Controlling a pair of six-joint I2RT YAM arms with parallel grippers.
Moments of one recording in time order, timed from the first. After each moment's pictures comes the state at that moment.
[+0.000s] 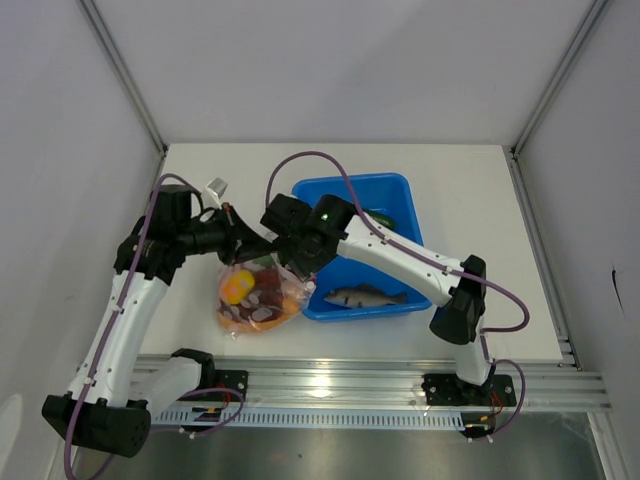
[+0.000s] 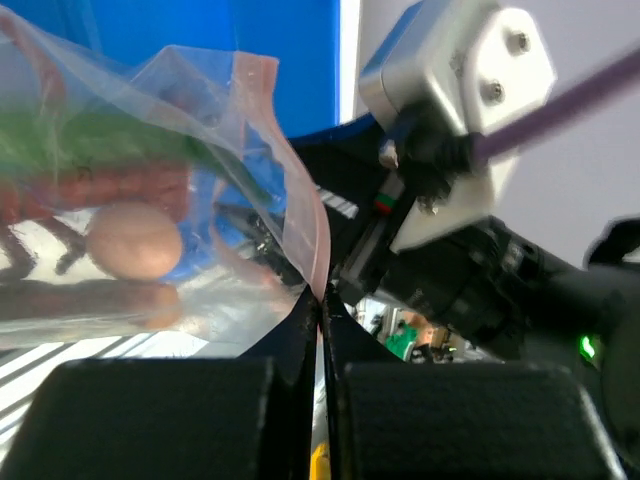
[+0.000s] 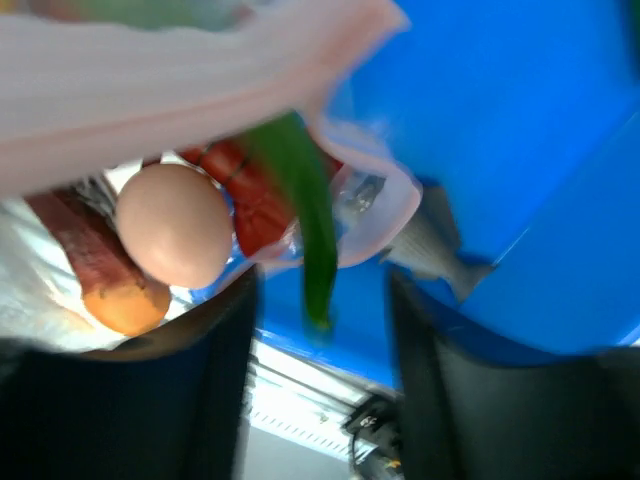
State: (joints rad) left arm -0.17 0.99 1.12 -0.81 0.78 -0.85; right arm 1.12 2.00 2.15 -1.33 0.27 0.34
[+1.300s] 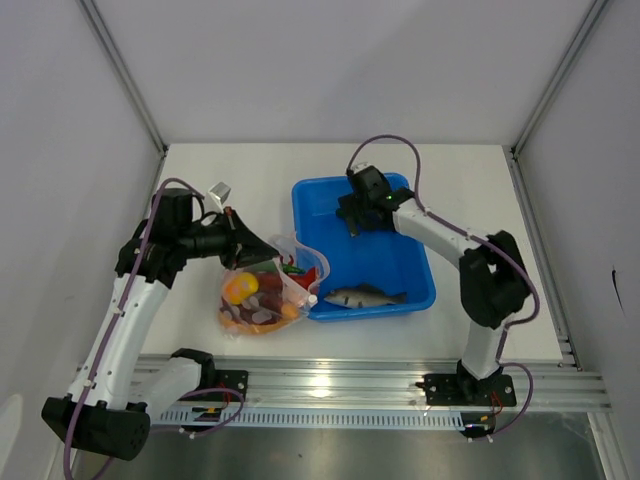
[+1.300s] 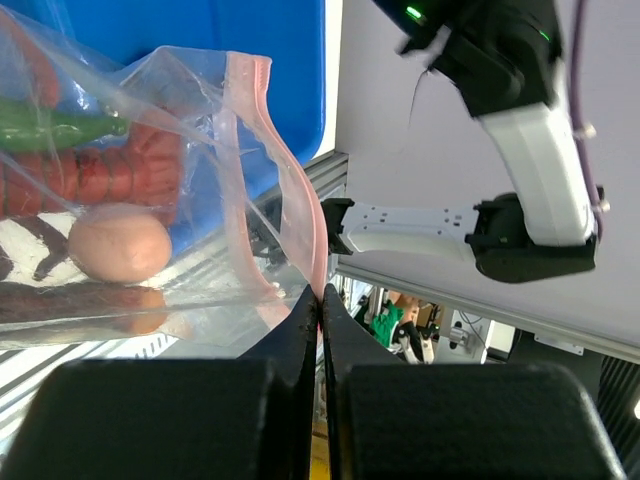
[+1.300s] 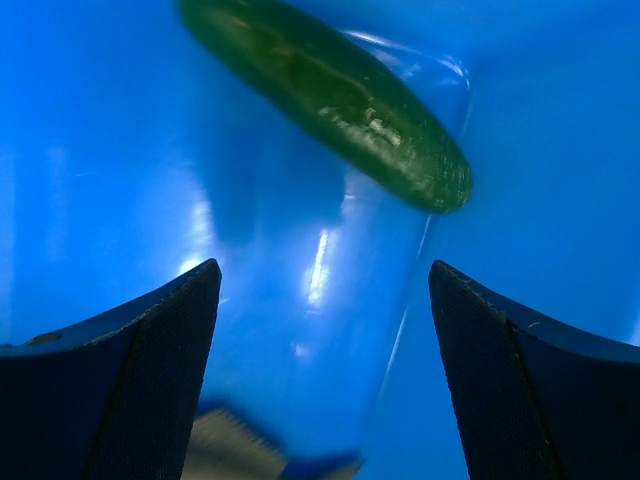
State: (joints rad) left arm -0.17 0.97 1.10 -0.81 0.84 -0.87; right arm 0.61 1.81 1.46 -0.55 0.27 0.15
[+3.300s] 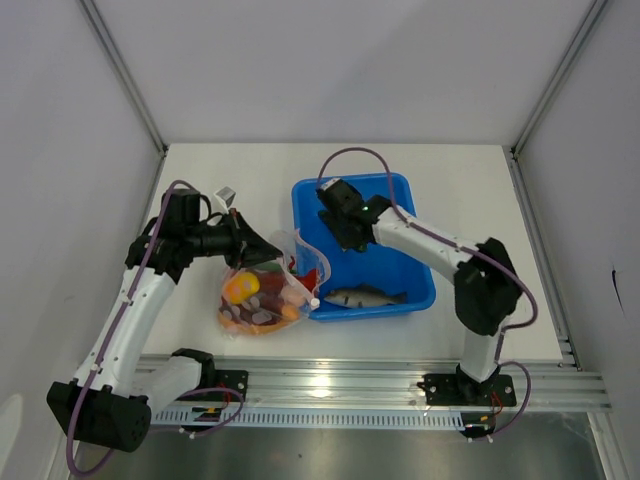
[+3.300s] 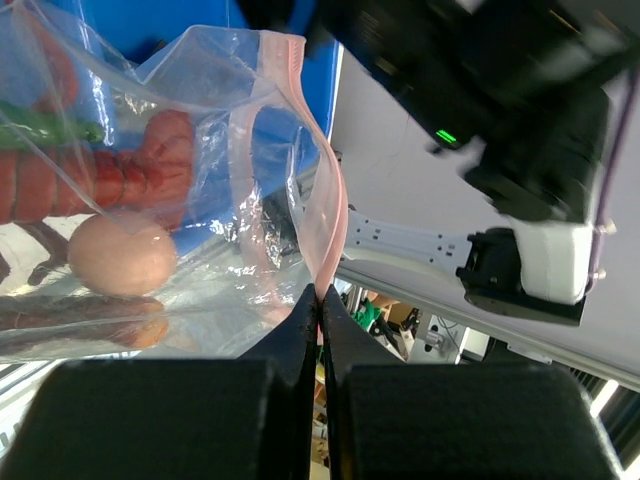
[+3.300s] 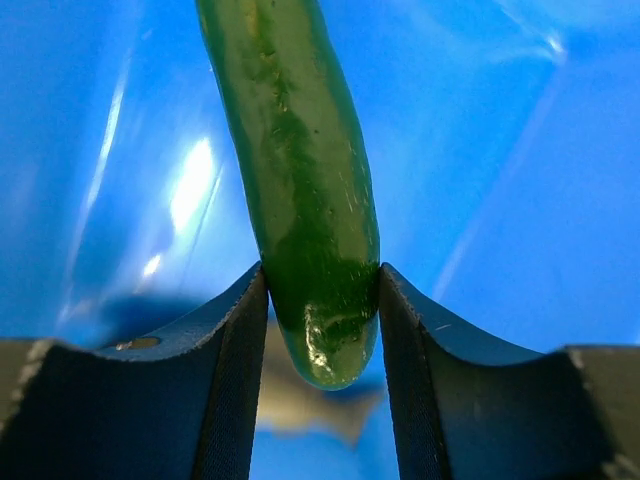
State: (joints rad) left arm -0.17 1.02 1.04 -0.77 0.85 -0.93; right arm 0.79 1.88 1.54 -0.68 0.34 0.09
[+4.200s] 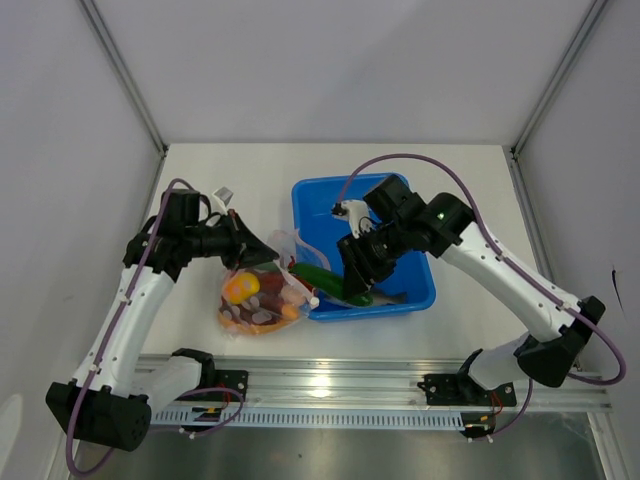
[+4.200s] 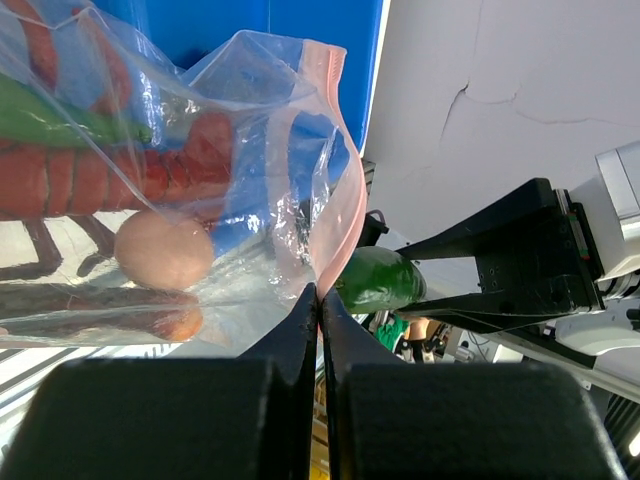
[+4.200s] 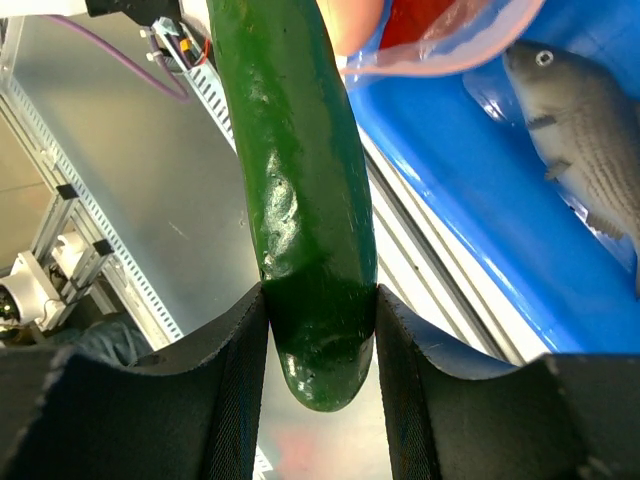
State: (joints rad) left arm -0.17 1.02 1.07 -0.84 0.78 -0.85; right arm 0.83 1.41 1.59 -1.19 -0.49 0.21
